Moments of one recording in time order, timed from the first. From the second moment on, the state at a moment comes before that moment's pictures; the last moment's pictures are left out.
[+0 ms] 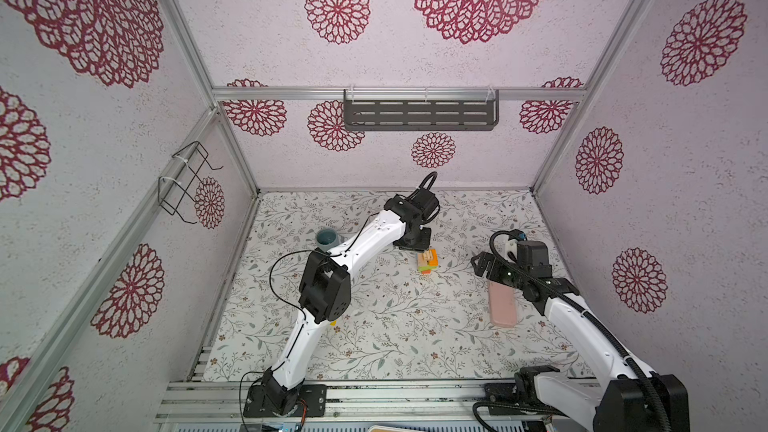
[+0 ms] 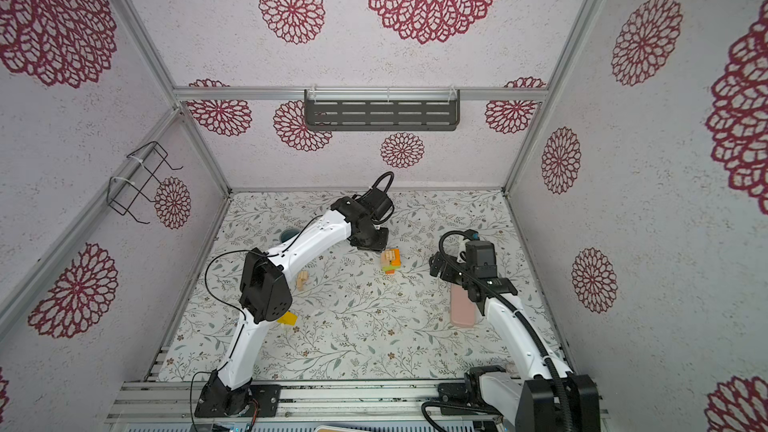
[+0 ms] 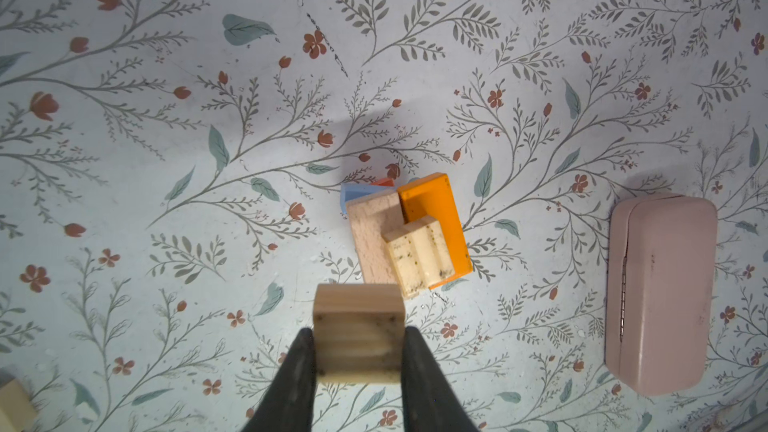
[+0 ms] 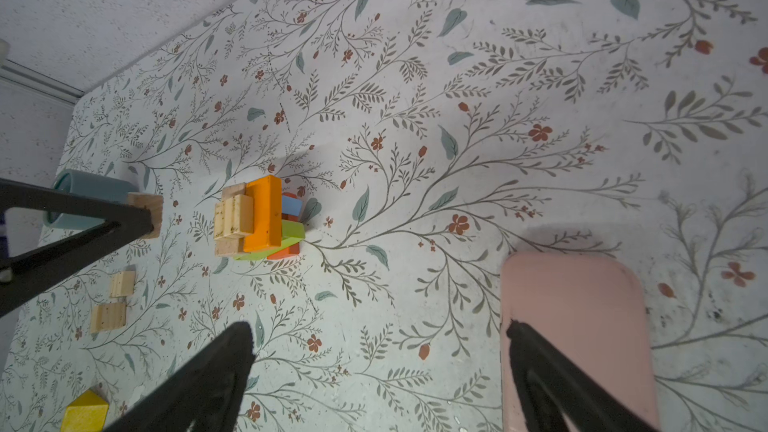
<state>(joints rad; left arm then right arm) -0.74 2.29 2.22 -1.13 -0.03 -0.50 0.13 1.08 0.69 -0.35 -0.19 0.42</state>
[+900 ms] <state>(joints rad) -0.77 2.42 2.34 -1.14 0.01 -0.50 0.12 1.11 0.69 -0.35 -0.20 0.42</state>
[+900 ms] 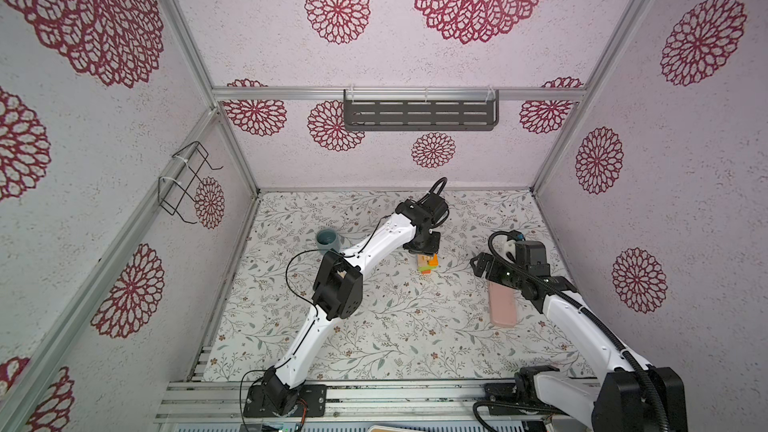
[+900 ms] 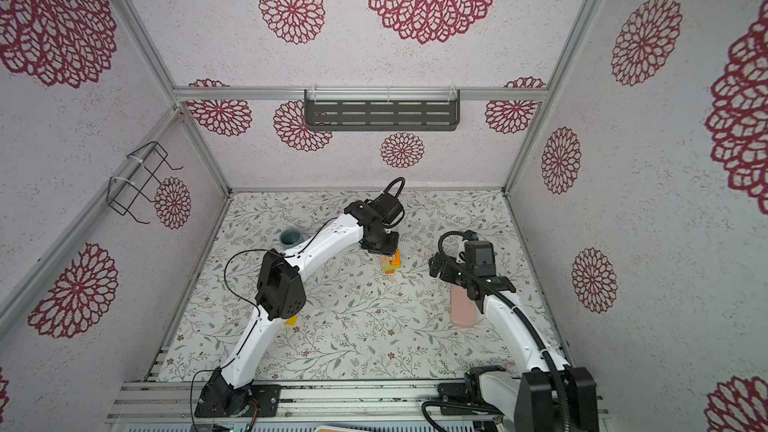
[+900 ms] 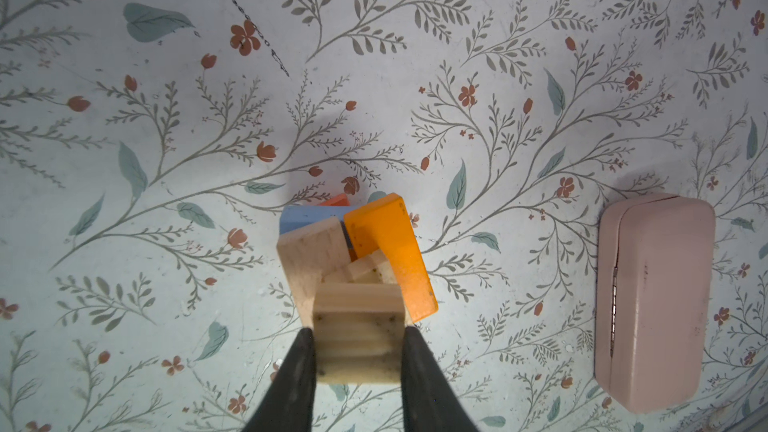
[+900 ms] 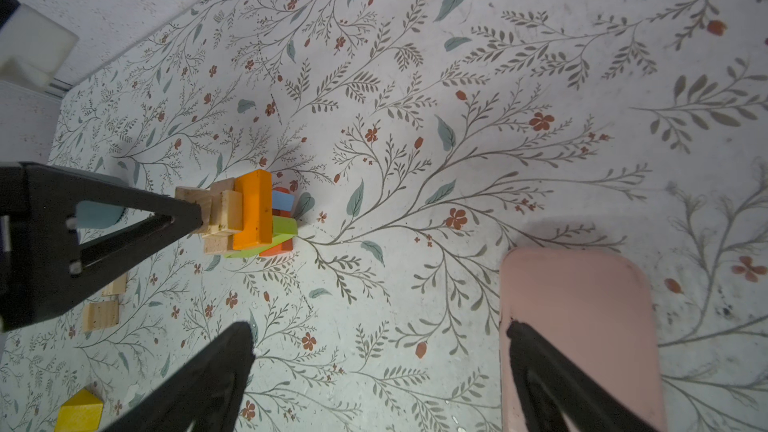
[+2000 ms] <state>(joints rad) -0.77 2.44 2.36 -1.14 0.02 -0.51 0.12 1.13 0.69 -0.35 -0.21 0.42</state>
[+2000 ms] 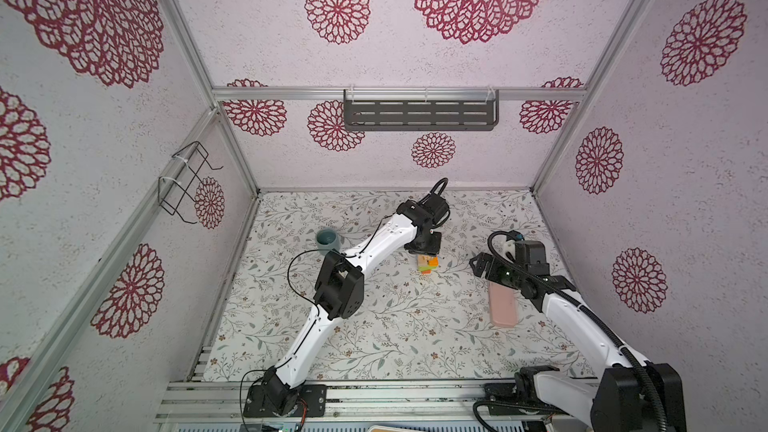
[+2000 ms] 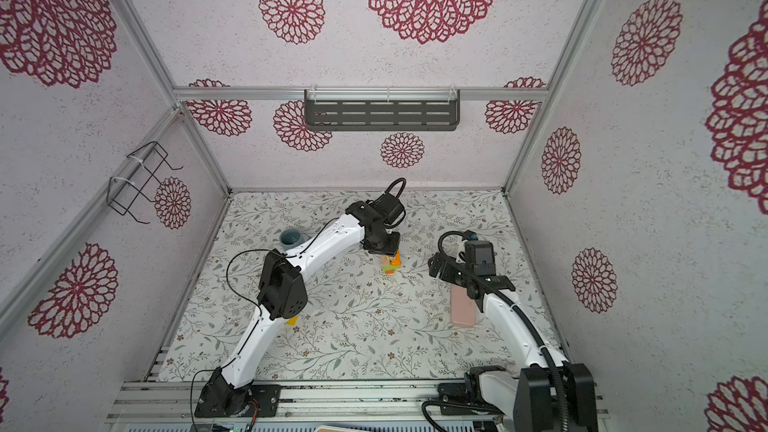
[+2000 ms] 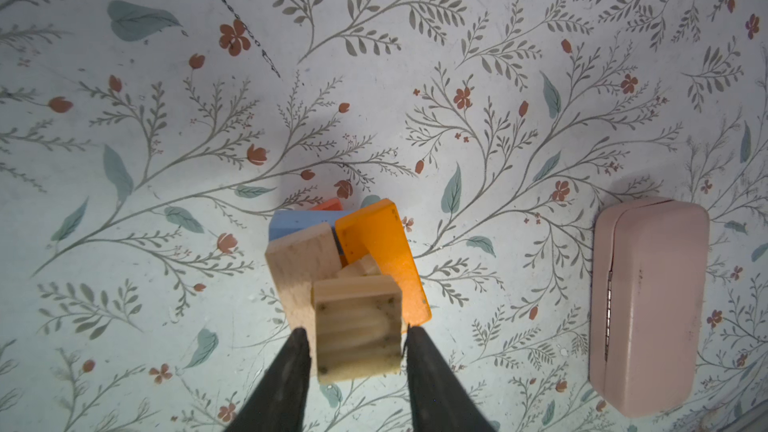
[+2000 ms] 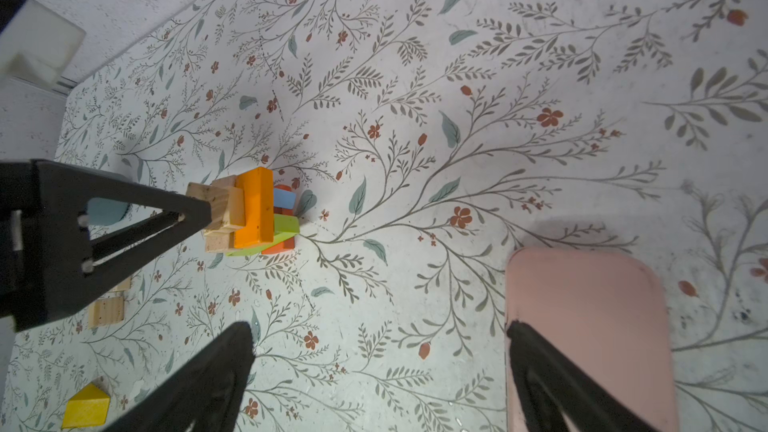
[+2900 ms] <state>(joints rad) -0.76 2.30 2.19 -1.13 -0.05 -0.47 0.12 1.10 0.69 -0.36 -0.22 0.41</state>
